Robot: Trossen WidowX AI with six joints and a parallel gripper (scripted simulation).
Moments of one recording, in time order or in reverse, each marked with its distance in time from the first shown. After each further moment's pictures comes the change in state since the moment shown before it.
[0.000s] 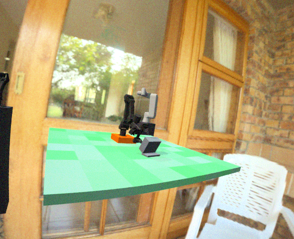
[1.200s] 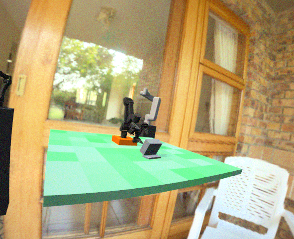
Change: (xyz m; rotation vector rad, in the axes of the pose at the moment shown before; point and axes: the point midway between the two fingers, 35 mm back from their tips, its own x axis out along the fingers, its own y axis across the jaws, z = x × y) arm -0.025 0.005 0.002 0.002 -0.002 -0.001
